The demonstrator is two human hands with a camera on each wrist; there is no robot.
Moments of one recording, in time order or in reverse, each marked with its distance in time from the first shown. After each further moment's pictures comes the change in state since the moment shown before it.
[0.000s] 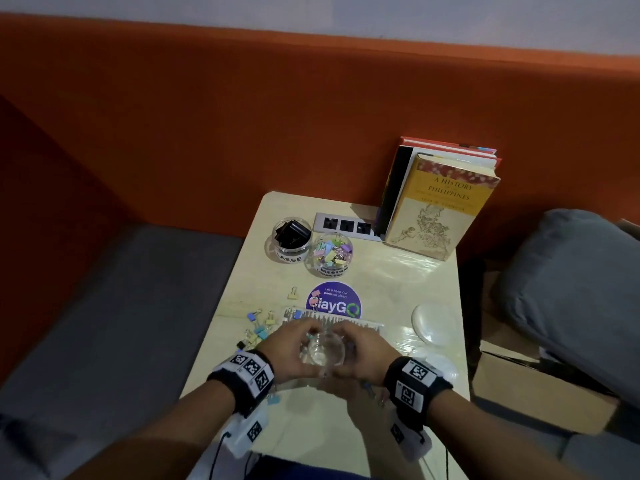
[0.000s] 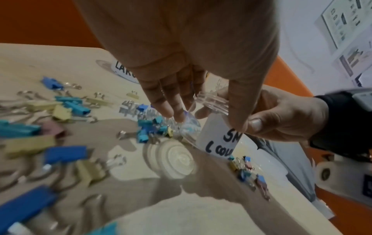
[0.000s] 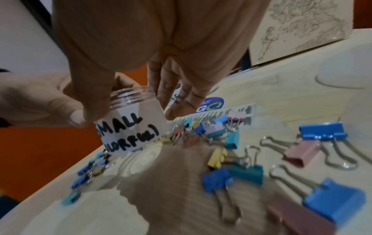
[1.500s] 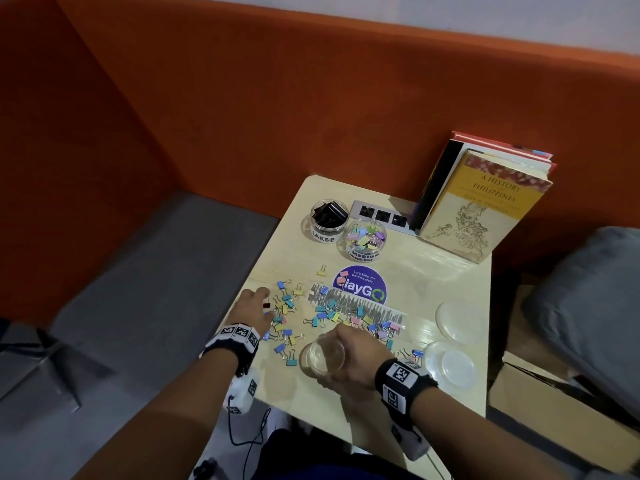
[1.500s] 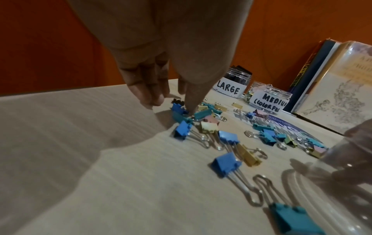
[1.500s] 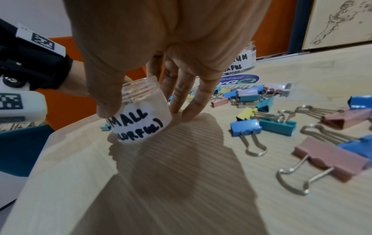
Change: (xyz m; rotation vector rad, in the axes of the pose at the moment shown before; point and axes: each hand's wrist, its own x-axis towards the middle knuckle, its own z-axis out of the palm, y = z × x) left_hand -0.051 -0.078 -0.009 0.230 0.445 -0.601; right_hand -0.006 -0.013 0.054 -0.267 -0.132 -0.009
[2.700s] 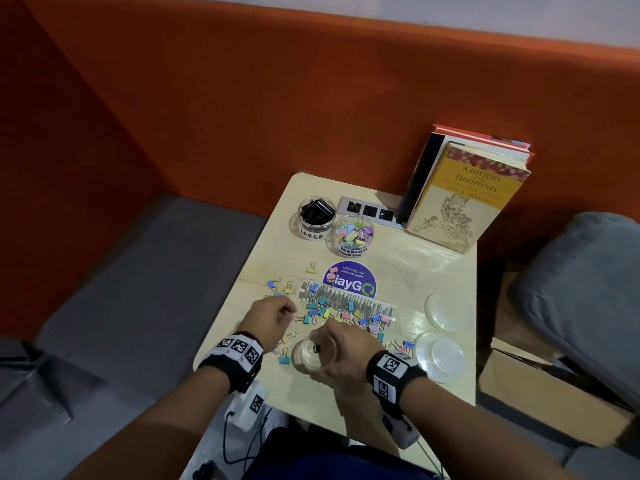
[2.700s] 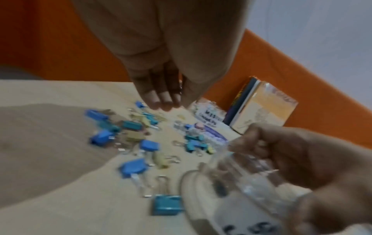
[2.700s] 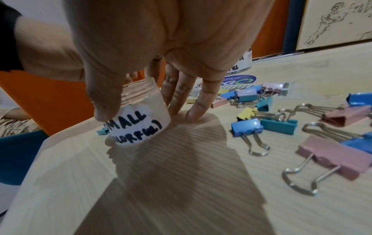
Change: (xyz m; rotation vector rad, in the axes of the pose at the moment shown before) left_hand -0.034 0.043 -0.010 -0.271 -0.040 0.267; right_hand 0.002 0.004 0.004 -0.051 0.005 -0.007
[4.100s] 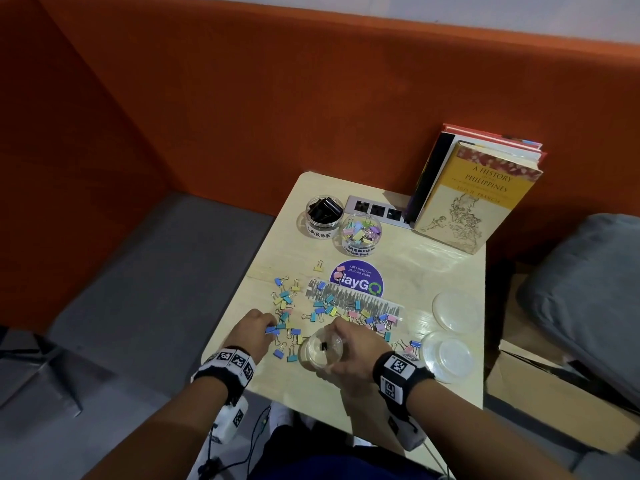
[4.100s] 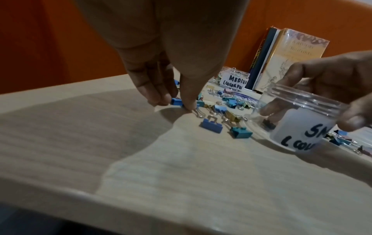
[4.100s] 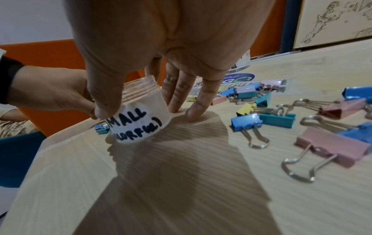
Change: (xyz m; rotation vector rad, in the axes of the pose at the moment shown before) left_hand -0.011 -0.065 0.014 0.288 -0.064 -0.131; right_hand -0.004 -0.005 0.001 0.057 -0.015 0.080
